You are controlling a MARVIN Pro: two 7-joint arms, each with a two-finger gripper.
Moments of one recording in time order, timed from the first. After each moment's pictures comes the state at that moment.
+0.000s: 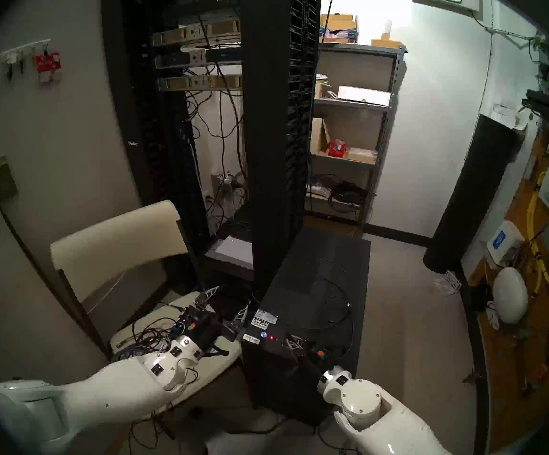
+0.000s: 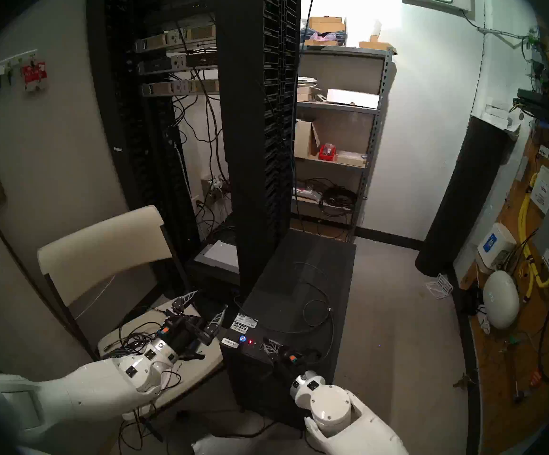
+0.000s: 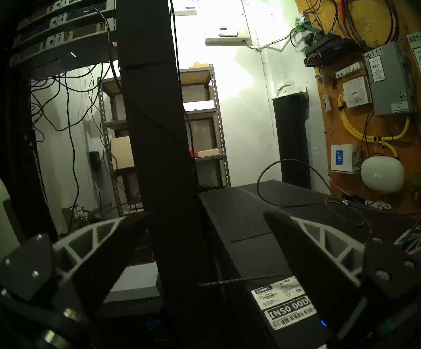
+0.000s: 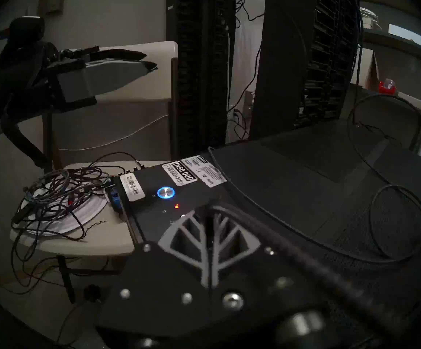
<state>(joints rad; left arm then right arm) 1.28 -0.91 -0.50 -1.12 -0.58 -0.85 0.11 -1.77 -1.25 1.10 -1.44 0.09 -0.15 0.11</state>
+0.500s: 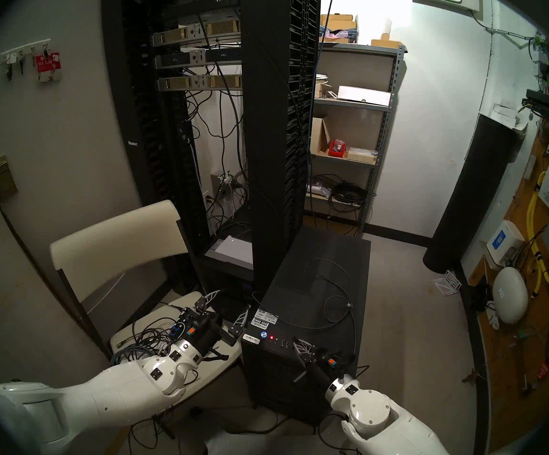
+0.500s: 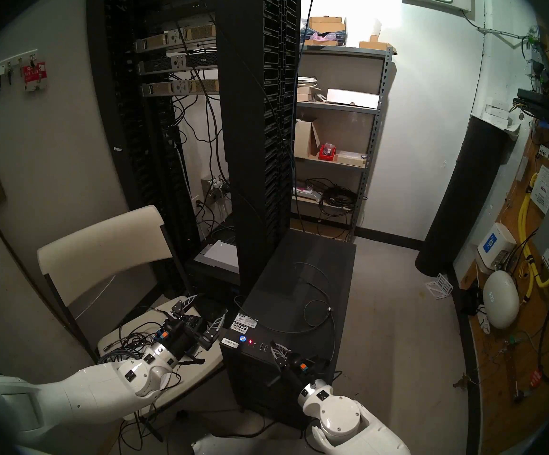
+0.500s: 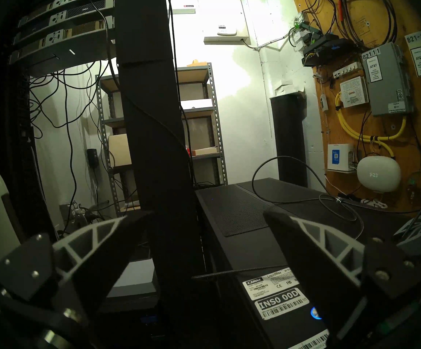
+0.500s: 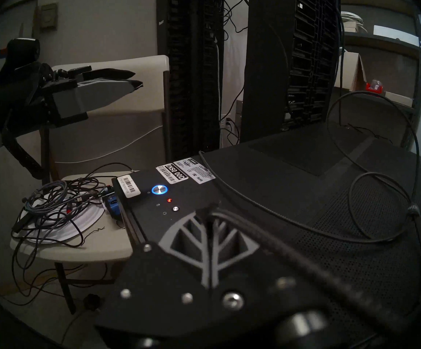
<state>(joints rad) 1.30 -0.90 -0.49 -1.14 -0.58 -0.86 0.11 -1.81 -1.24 1.13 -1.43 0.12 -0.25 0.10</state>
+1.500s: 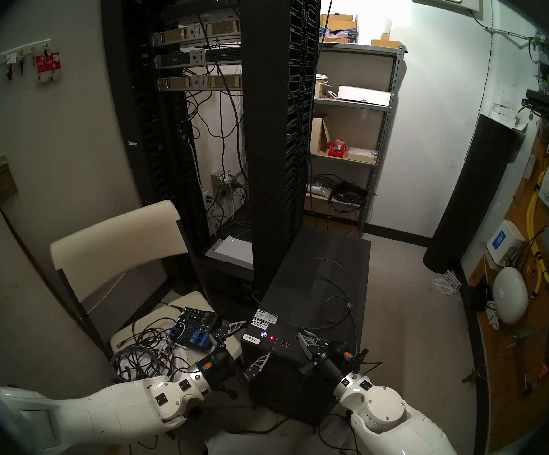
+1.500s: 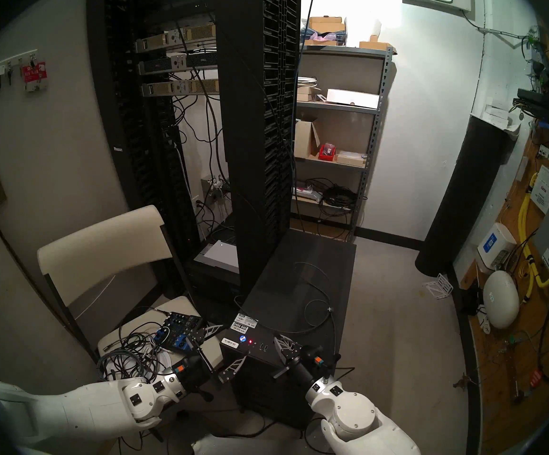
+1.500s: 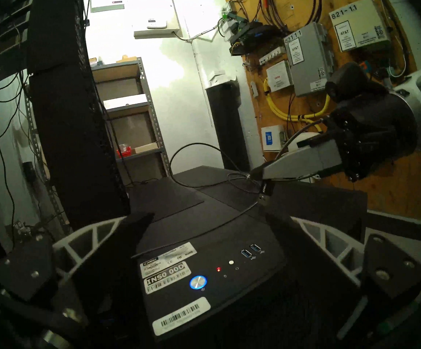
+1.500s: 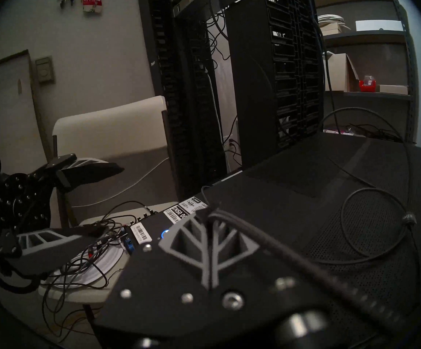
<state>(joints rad) 1.34 -0.88 -0.41 -1.23 -0.30 -0.79 0.14 -1.87 -1.22 1.20 -1.54 0.31 -0.26 0.23</state>
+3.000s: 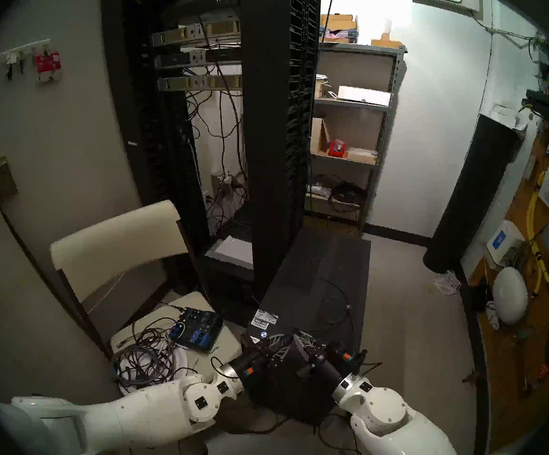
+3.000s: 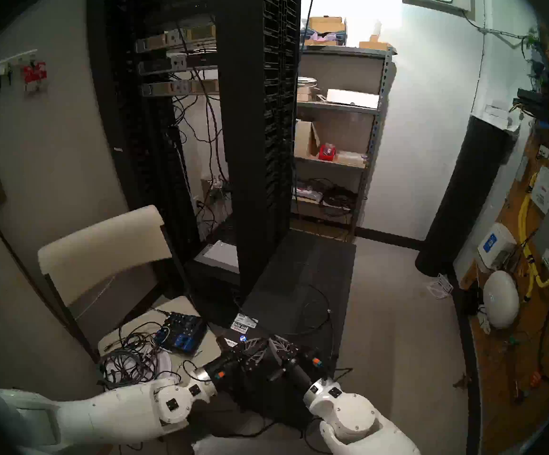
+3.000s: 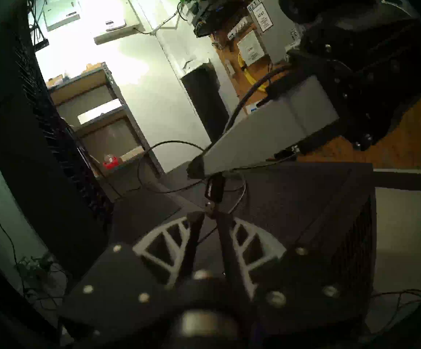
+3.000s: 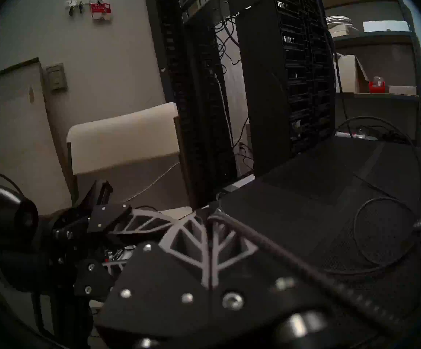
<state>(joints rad) 1.33 -1.01 -0.39 -1.22 -0.02 -0.58 0.28 -1.88 -1.22 1.20 -1.57 0.32 -0.27 0.26</state>
